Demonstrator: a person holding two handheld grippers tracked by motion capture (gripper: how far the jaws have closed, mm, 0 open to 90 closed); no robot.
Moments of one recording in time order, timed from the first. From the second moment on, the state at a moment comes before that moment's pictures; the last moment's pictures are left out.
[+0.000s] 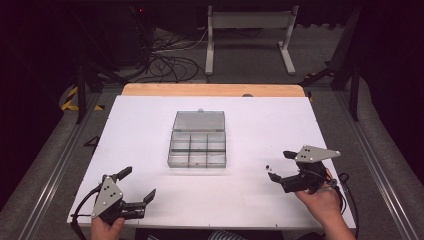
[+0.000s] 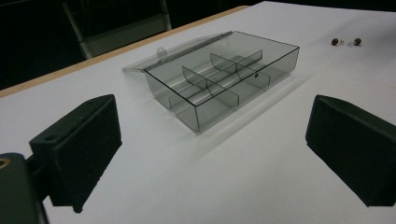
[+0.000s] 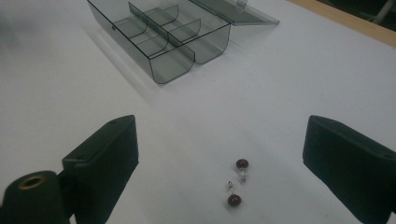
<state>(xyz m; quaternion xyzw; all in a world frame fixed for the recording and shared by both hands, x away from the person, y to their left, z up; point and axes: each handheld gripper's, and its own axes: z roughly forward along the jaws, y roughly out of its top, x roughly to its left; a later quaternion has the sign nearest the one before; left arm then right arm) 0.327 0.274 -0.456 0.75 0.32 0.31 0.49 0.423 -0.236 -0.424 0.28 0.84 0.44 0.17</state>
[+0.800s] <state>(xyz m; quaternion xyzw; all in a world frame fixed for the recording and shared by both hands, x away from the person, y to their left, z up) 0.328 0.273 -0.456 0.76 0.32 0.30 0.49 0.452 -0.229 -0.421 0.31 0.84 0.42 0.17</state>
